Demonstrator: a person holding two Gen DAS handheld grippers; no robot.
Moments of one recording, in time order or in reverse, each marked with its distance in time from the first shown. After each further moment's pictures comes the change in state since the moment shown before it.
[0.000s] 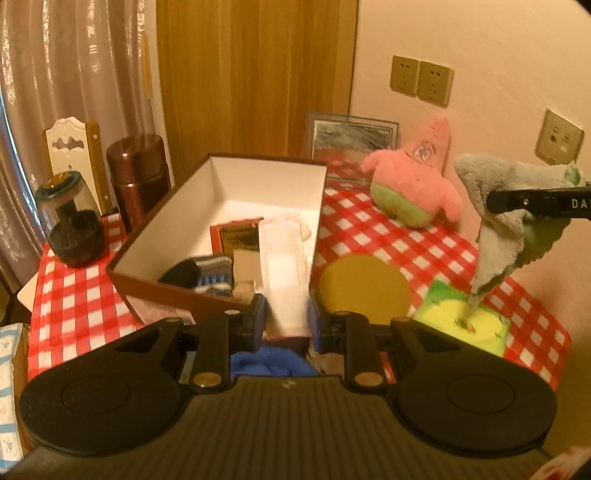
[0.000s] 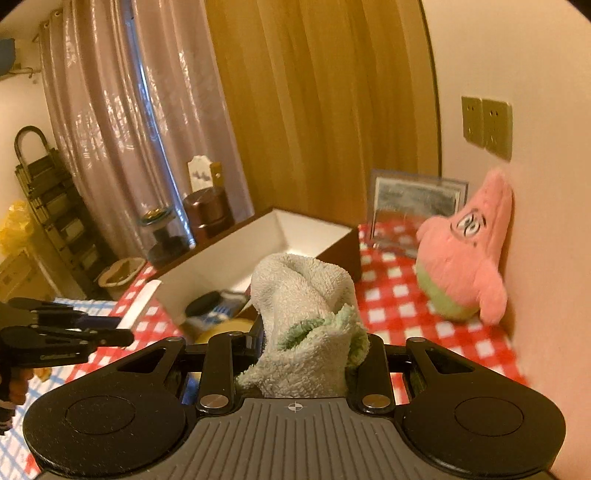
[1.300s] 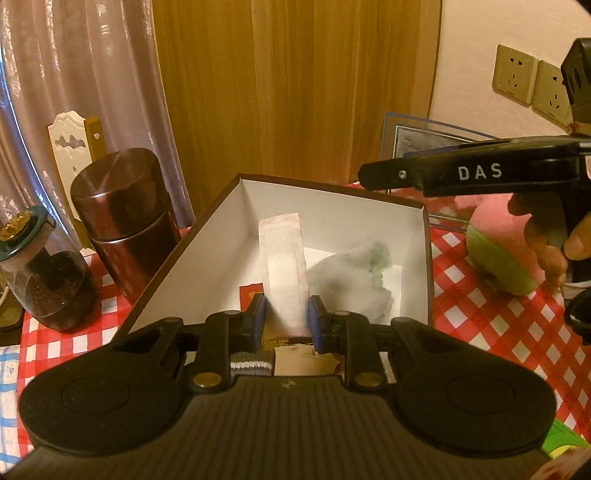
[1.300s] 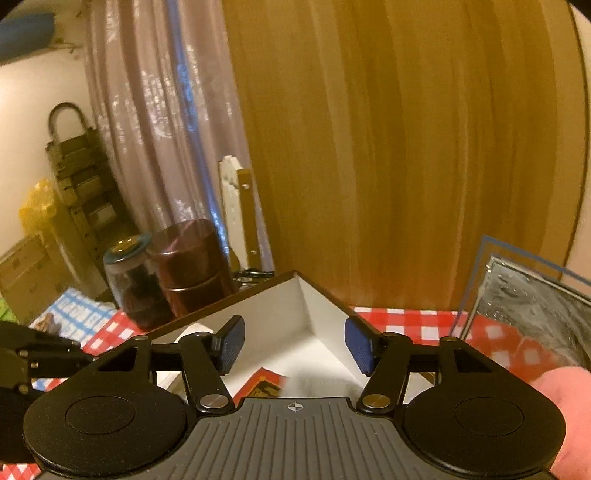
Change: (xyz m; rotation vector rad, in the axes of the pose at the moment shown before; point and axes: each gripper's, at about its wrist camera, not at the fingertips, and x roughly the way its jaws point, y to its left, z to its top) left arm 0.181 0.047 0.106 -0.043 0.066 0.124; right arm 0.280 -0.028 0.121 -0.138 0.014 0.182
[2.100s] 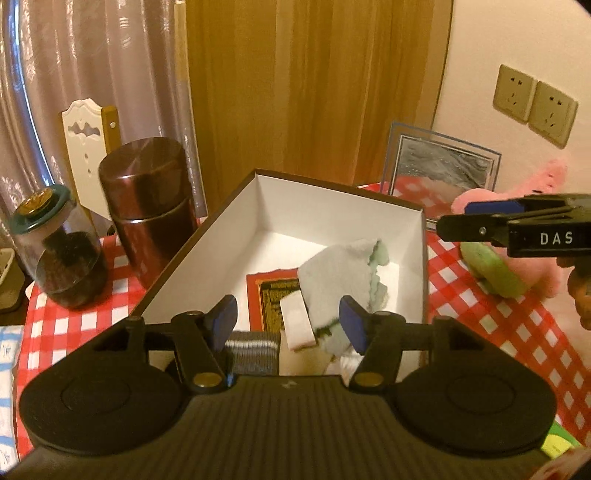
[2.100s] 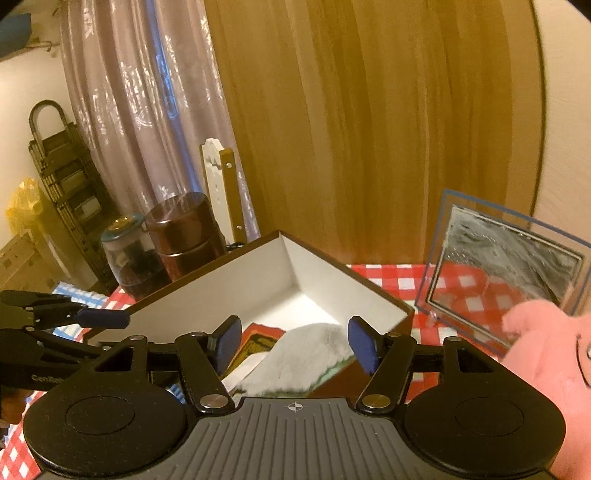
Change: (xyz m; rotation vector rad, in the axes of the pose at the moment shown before) left arm -0.038 0.017 -0.017 -0.067 -0.015 -0.013; right arm -0.059 0.006 -0.032 0.065 0.055 -0.053
